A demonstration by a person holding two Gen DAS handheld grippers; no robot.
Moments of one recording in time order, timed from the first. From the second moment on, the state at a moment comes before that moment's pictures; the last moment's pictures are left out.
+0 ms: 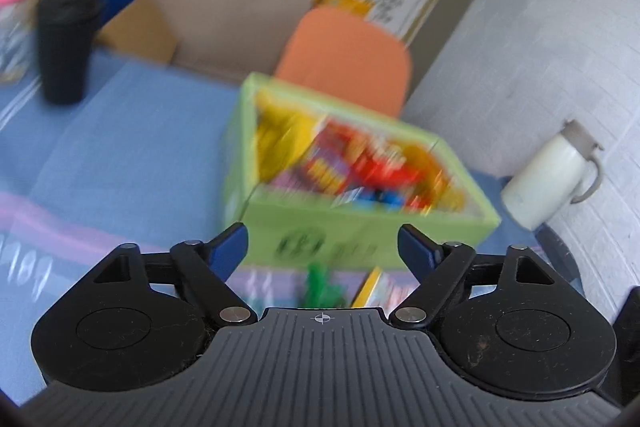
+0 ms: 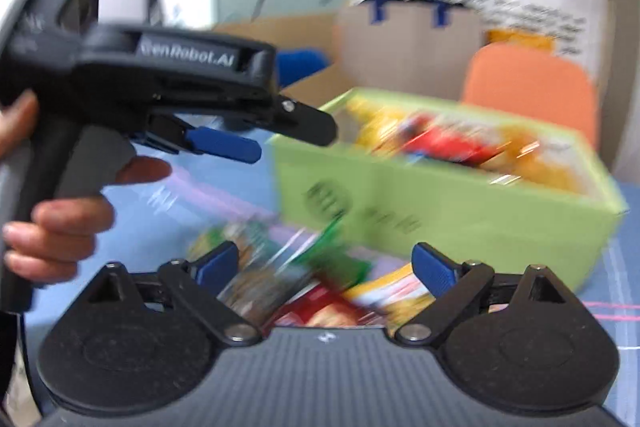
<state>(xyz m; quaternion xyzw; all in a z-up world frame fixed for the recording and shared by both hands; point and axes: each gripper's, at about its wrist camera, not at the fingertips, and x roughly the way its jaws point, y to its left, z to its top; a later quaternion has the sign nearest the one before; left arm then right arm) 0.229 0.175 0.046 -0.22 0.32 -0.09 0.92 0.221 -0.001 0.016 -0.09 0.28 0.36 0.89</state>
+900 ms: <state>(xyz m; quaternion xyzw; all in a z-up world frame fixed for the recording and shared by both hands) 0.164 0.150 -0.008 -0.26 0.40 -0.14 0.86 0.129 -0.048 -0.008 -0.03 0.34 0.32 0.88</state>
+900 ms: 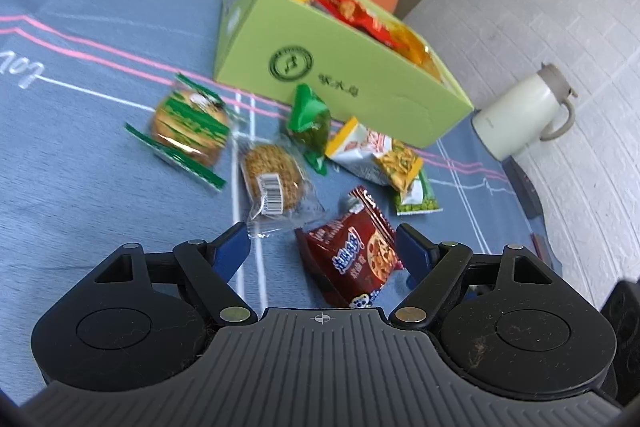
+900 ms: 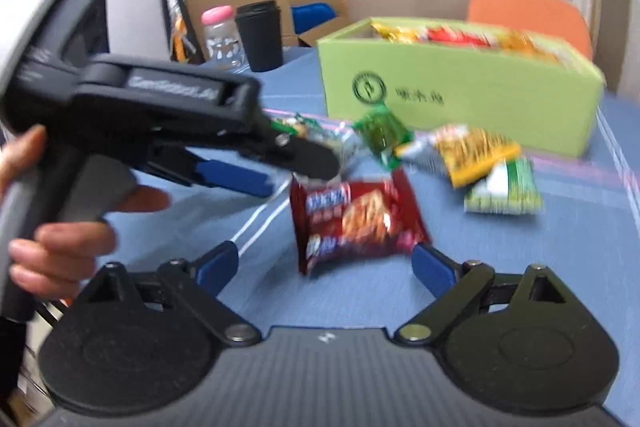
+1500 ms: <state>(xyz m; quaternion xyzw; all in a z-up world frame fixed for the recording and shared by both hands) 0.160 0.079 0.005 -0.22 0.41 -0.19 0.86 0.128 -0.093 -0.003 0.00 0.32 0.26 0.91</state>
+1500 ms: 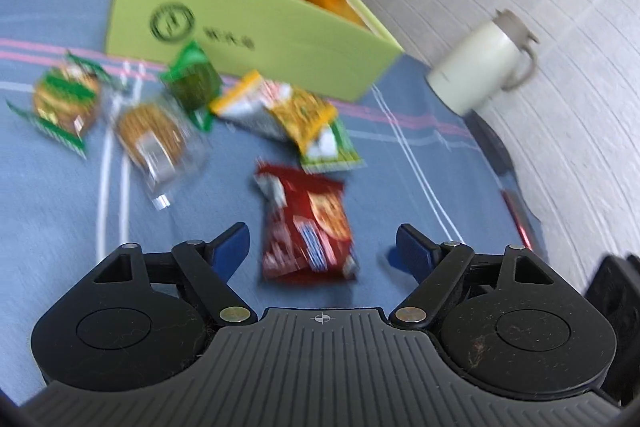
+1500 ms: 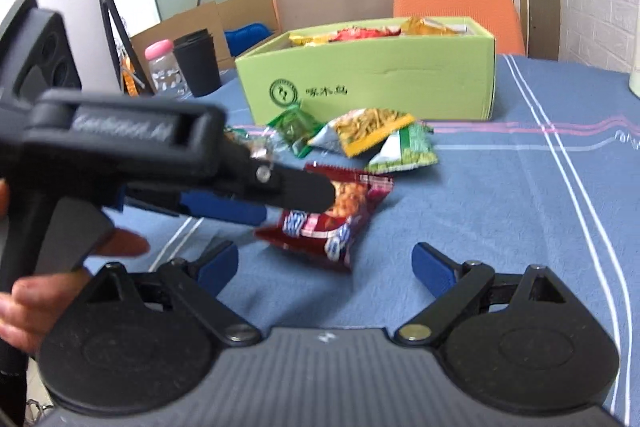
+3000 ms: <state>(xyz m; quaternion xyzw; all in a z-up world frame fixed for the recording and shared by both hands) 0.336 0.174 0.071 -0.20 0.35 -0.09 0.91 0.322 0.053 0.058 -0.10 0.25 0.33 0.90</state>
